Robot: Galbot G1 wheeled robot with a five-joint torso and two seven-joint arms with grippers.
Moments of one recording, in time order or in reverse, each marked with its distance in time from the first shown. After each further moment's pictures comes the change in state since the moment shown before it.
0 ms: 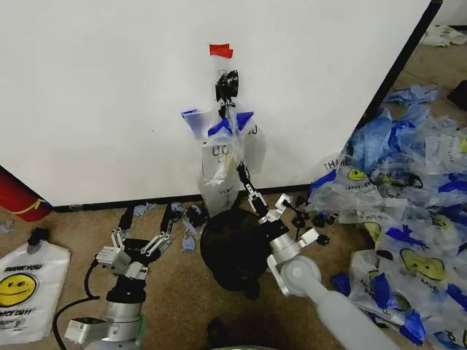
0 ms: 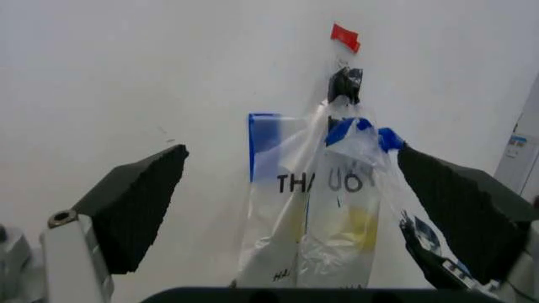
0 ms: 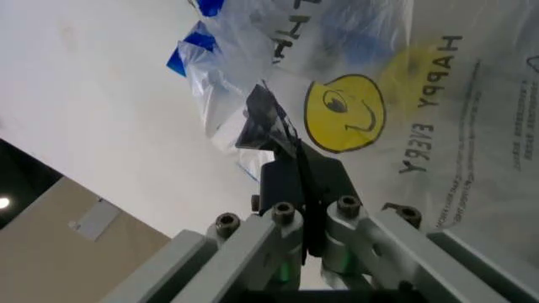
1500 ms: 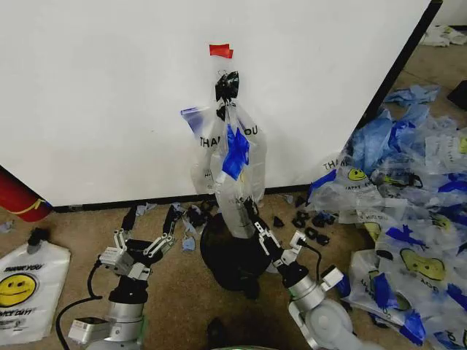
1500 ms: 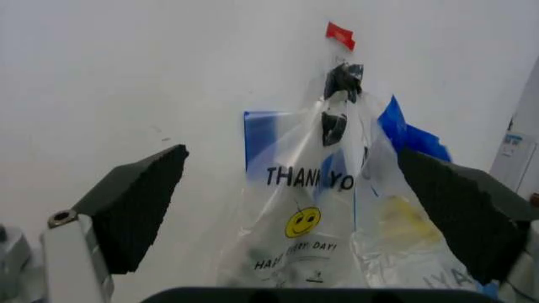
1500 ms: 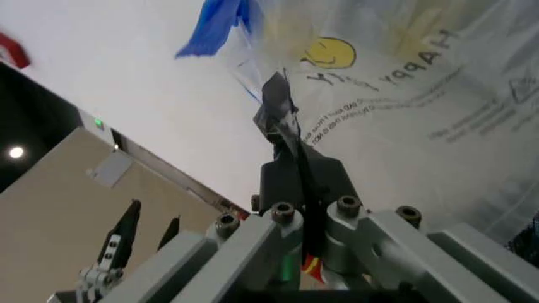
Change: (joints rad) left arm 0.000 -0.003 0.009 0.005 0.012 -0.008 0.005; right arm -0.275 -0.189 0.068 0.204 -0.060 -0.015 -0.097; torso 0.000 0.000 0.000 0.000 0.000
